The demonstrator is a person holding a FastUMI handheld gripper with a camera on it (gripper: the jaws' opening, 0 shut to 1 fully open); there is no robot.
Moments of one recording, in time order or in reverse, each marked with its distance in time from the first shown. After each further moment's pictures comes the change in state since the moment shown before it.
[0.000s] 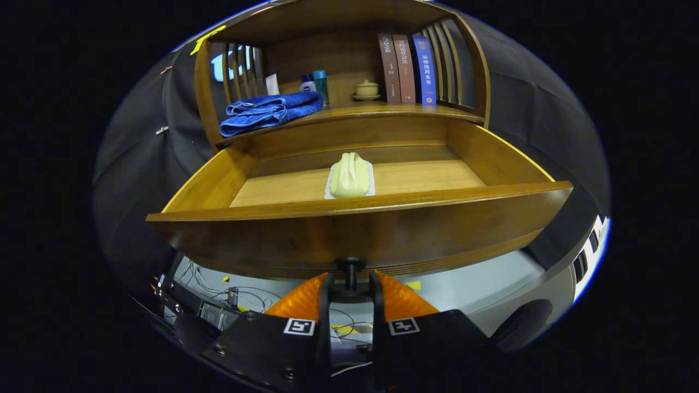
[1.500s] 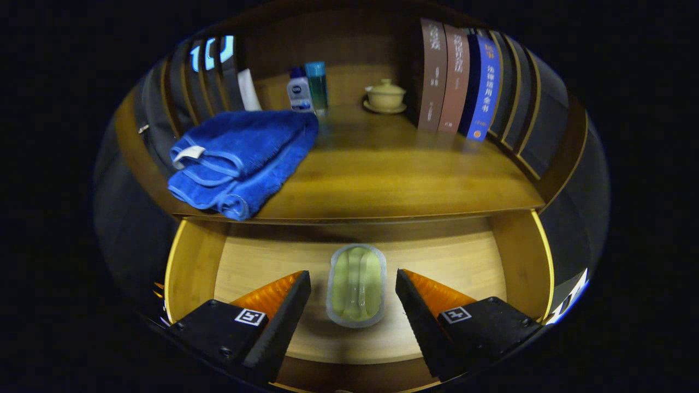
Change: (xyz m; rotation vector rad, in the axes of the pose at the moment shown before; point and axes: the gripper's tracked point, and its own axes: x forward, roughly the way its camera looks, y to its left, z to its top) arm 0.111 0.012 0.159 -0.041 0.232 -0.024
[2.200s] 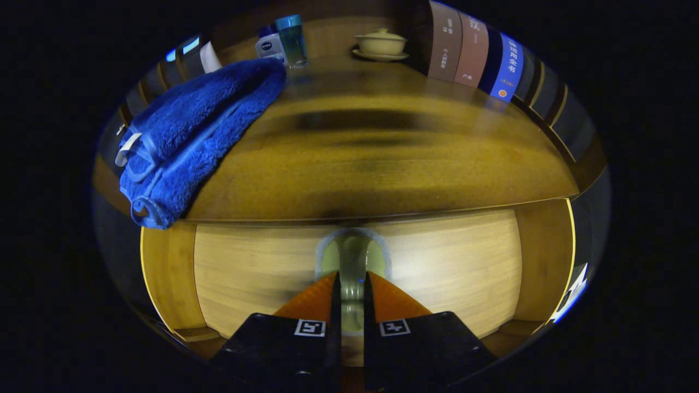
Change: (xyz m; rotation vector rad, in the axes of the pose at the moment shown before) arm 0.052 -0.007 -0.022 0.024 0.212 -0.015
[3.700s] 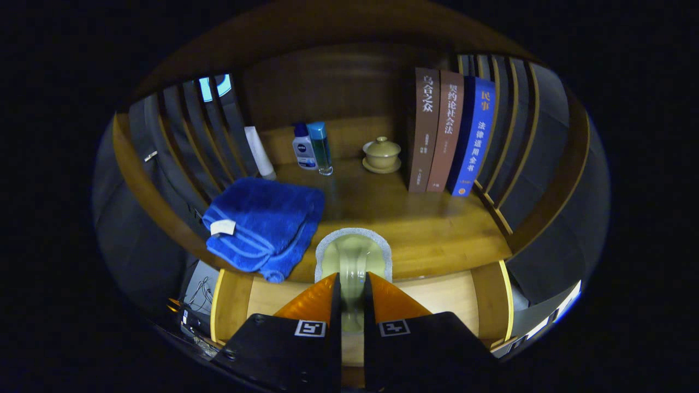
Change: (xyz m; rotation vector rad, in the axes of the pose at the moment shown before) arm -0.150 0.007 0.109 -0.012 -0.382 0.060
